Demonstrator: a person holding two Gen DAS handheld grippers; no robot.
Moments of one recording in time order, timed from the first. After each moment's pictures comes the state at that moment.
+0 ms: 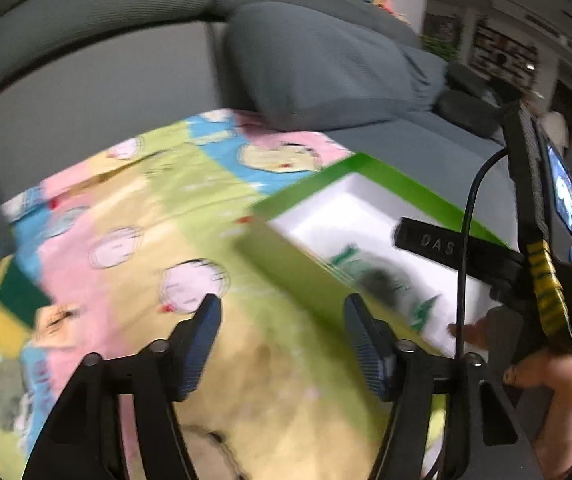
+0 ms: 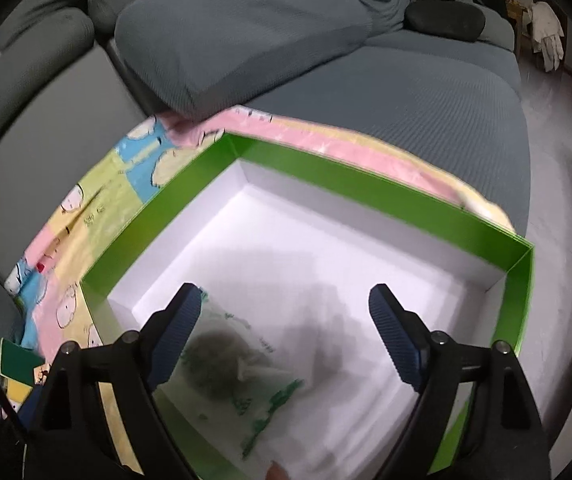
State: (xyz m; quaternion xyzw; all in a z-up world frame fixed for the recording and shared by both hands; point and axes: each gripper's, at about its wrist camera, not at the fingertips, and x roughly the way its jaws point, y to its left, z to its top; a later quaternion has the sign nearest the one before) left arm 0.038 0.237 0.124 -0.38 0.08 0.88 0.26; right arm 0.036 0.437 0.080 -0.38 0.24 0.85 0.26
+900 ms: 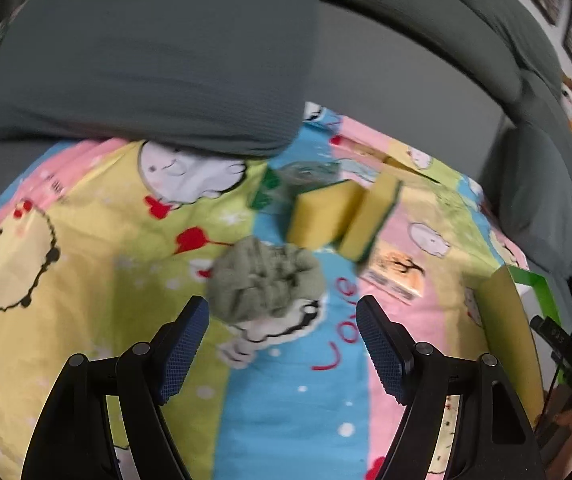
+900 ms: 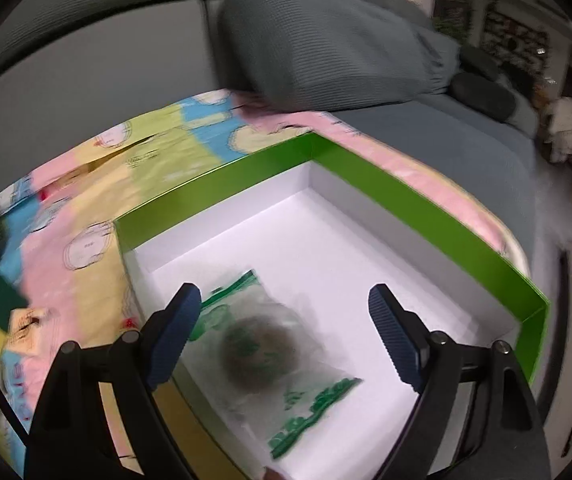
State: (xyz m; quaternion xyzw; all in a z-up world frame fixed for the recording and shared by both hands) left arm 0.039 -0.069 0.083 -0.40 -0.18 0.90 -0.04; right arm -0.004 0.295 0.087 -0.38 0.09 0.89 0.24
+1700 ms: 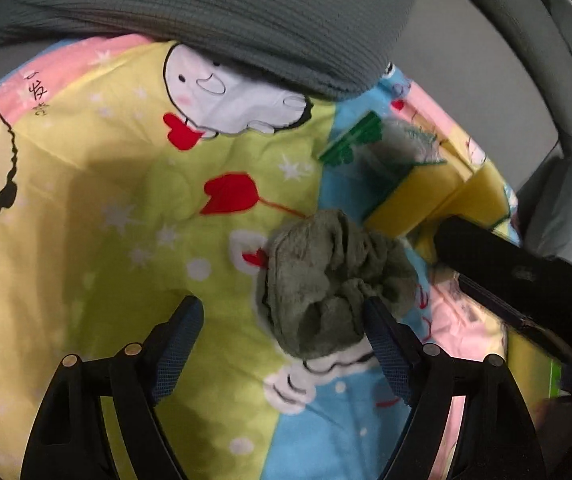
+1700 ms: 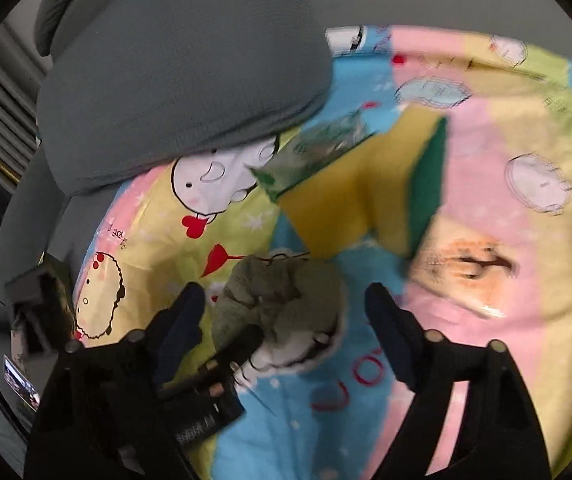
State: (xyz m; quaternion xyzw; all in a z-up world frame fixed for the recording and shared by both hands) left arm -0.004 -0.122 0.015 -0.47 -0.27 0.84 -0.05; right arm -0.089 0.040 0.071 -0.51 0.08 0.82 -0.25
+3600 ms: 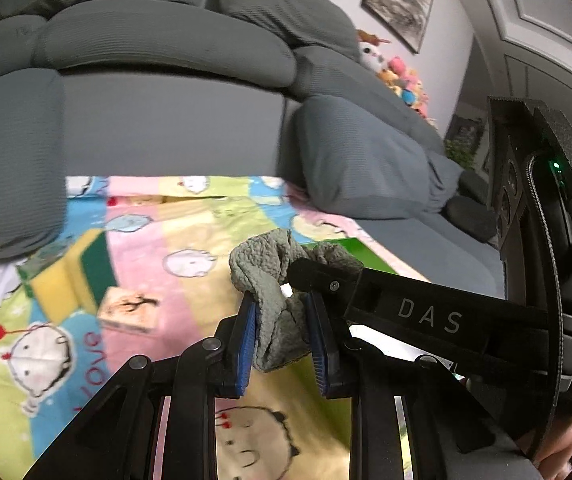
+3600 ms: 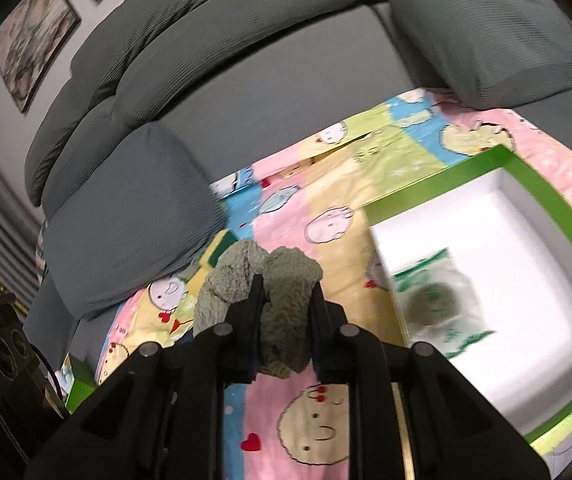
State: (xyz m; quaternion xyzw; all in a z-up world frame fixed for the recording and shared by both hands) left arm 0.071 0.119 0.154 -0.29 -0.08 0.92 0.25; right arm 0.033 0.265 0.145 -0.33 0.22 0.91 -0.10
